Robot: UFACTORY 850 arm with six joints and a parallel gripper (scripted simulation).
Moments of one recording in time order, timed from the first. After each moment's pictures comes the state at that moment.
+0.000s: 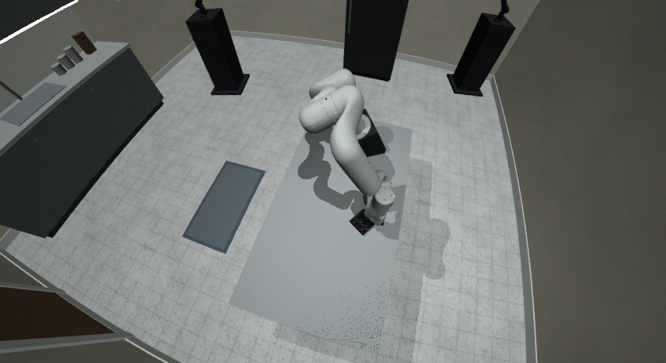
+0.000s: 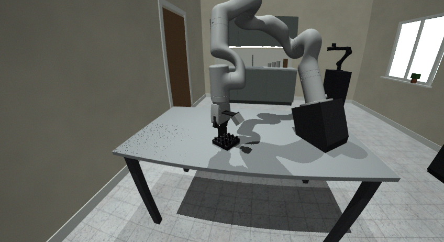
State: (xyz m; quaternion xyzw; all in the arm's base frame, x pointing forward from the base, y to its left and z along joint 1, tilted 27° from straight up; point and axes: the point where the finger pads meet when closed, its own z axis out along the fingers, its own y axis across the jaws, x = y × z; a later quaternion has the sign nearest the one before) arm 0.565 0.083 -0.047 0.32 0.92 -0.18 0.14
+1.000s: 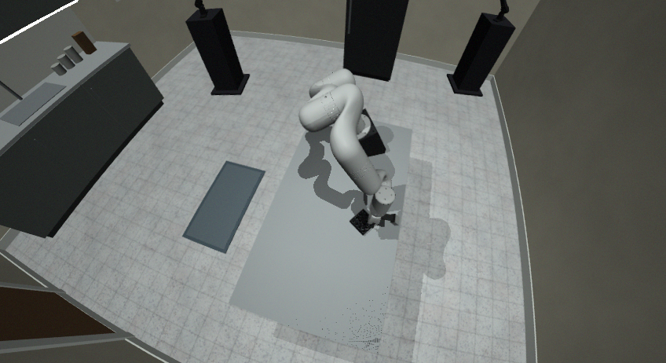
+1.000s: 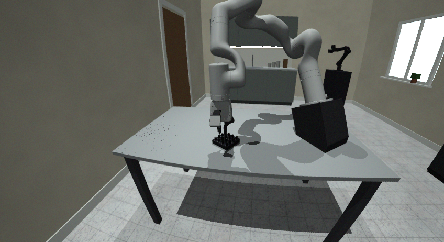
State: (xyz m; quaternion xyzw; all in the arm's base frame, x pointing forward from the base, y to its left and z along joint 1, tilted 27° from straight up) arm 0.564 0.086 -0.041 0.74 0.63 -0.09 0.21
